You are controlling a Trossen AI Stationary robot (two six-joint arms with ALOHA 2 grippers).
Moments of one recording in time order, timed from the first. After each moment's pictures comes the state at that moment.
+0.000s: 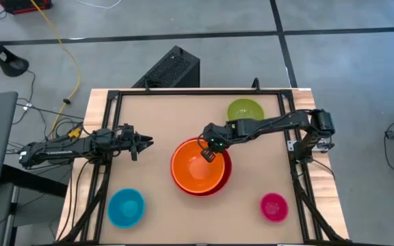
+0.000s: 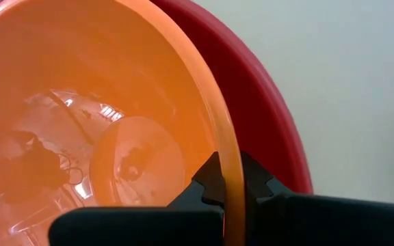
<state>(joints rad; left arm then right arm) 0.15 0.17 0.01 0.03 -0.09 -0.53 -0.01 1.68 1.28 -0.62 0.10 0.68</state>
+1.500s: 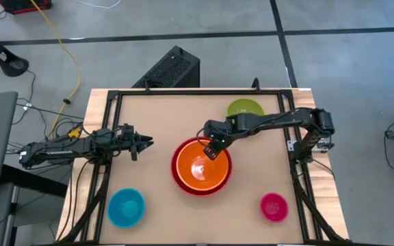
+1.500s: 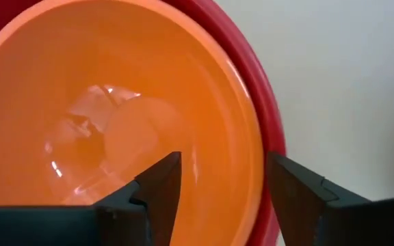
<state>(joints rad) 0.15 0.17 0.01 0.03 -0.09 -0.53 -0.03 1.67 1.40 -0.86 0.02 0.70</state>
